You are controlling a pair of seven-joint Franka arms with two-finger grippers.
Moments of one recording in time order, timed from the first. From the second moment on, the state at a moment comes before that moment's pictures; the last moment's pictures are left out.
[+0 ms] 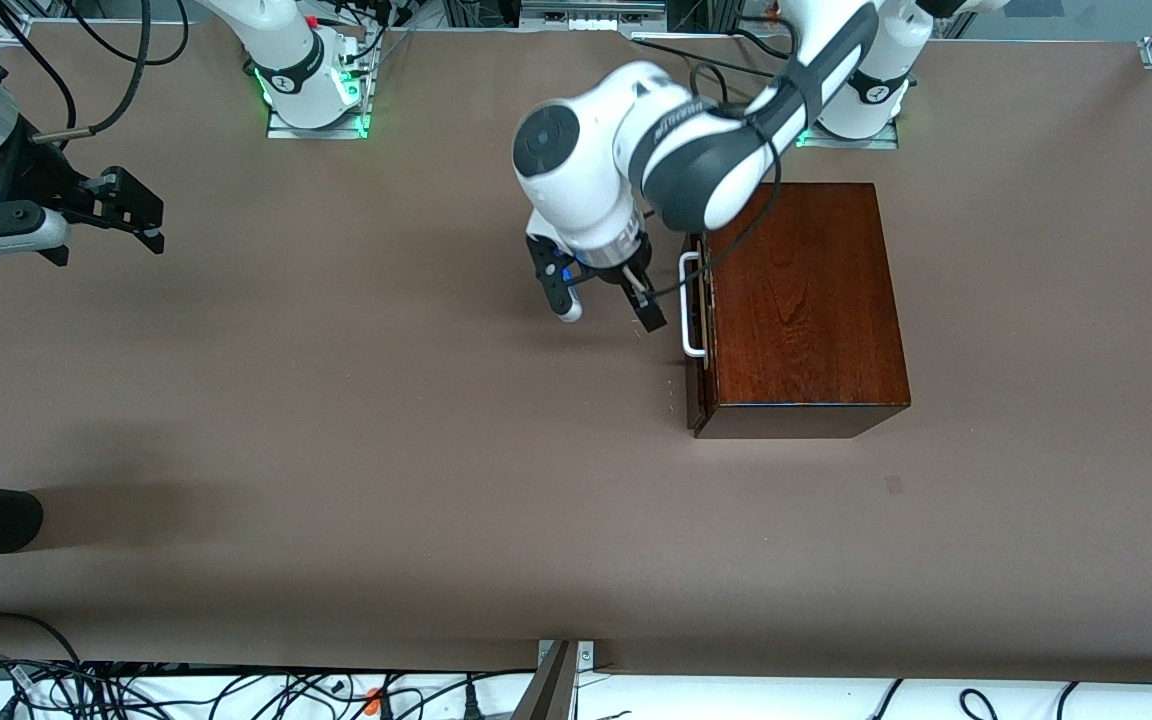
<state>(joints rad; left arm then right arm) -0.50 0.64 -0.42 -1.20 0.45 1.55 0.18 0.22 -0.01 -0.09 -1.59 -0.04 1.67 -0.05</state>
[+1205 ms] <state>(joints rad) -0.10 0.31 -0.40 -1.17 0.23 1.40 -0.24 0.22 -0.01 -0.09 -1.59 -0.04 1.67 -0.05</state>
